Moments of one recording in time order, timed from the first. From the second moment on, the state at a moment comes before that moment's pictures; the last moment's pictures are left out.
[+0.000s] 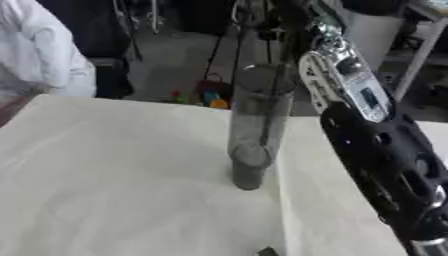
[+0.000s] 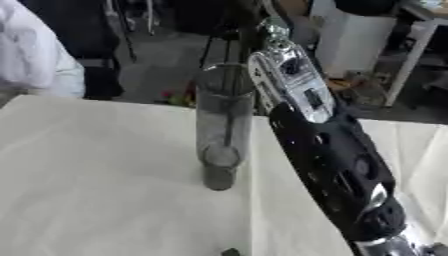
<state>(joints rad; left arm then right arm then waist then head) -0.69 0.32 -0.02 -1.98 0.00 -0.24 0.26 -1.21 -0.38 0.16 -1.36 -0.43 0.46 -0.46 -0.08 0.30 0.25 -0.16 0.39</state>
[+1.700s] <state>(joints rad) -0.70 0.31 -0.03 -1.98 0.01 -0.24 0.25 -1.19 -0.37 0.14 -1.36 -0.46 0.25 -0.36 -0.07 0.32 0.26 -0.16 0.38</state>
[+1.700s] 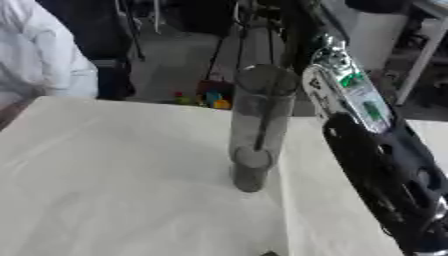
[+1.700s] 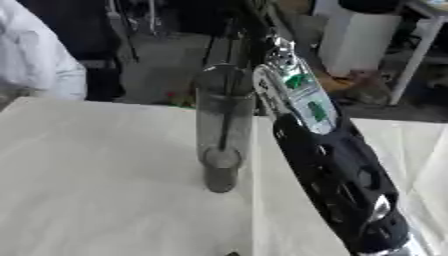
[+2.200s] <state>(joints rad) -0.70 0.30 -0.03 -1.98 0.01 -0.24 0.25 -1.18 -0.37 0.14 -1.36 -0.43 0.24 -0.33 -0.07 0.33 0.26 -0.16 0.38</state>
